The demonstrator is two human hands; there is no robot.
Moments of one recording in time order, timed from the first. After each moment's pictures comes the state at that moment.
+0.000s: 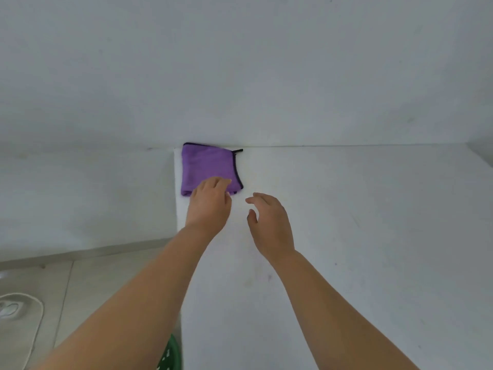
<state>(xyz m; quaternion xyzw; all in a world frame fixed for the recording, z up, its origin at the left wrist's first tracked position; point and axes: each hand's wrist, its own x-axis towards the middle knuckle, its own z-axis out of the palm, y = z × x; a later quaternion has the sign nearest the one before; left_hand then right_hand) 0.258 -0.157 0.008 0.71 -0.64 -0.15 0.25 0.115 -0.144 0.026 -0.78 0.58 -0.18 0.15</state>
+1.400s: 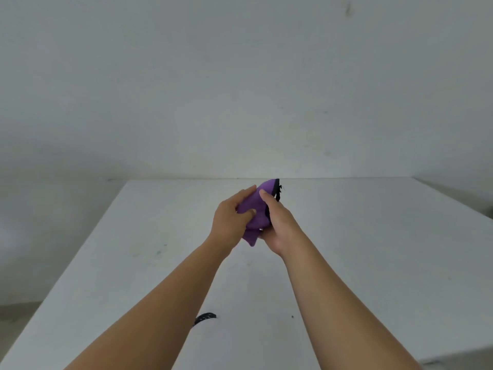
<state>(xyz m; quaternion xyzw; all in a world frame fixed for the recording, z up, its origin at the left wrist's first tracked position) -0.046 -0.082 0.058 0.54 -0.52 -0.34 0.57 -0.152 -0.125 0.063 -0.39 0.37 -0.44 0.72</state>
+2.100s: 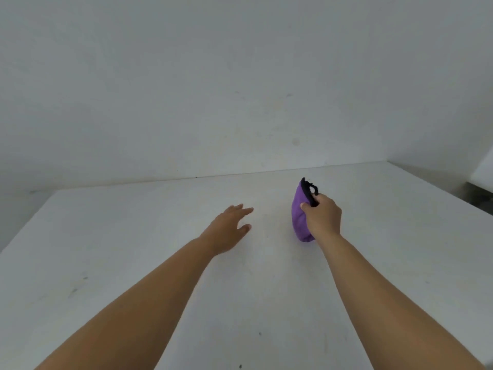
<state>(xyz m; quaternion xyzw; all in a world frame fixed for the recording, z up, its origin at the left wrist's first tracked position) -0.101 -0.214 0.003 0.62 -0.75 -0.17 0.18 -0.310 -0.246 0.034 -0.57 0.68 -0.42 0.21</state>
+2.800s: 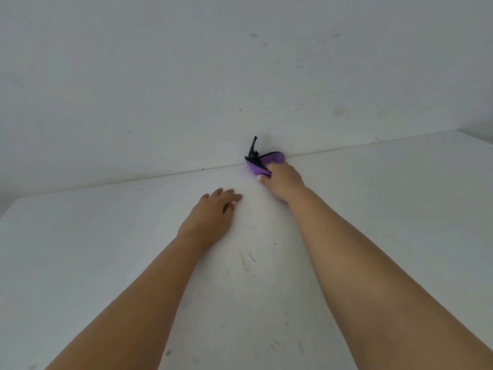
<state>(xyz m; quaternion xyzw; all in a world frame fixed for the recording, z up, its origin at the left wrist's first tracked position) -0.014 -0.329 -0.044 0.67 -0.70 -0.13 0.21 -0.180 -0.443 -0.022 -0.79 0.57 -0.16 0.13</state>
